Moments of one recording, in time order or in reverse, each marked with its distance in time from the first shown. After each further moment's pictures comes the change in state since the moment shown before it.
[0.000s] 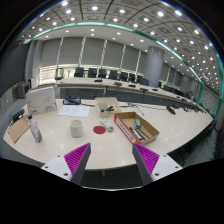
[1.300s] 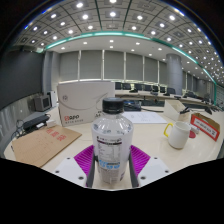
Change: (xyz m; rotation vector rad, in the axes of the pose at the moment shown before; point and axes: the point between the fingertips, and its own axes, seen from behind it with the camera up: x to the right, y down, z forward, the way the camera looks) arm -0.494 0.013 0.207 0.196 -0.231 0.058
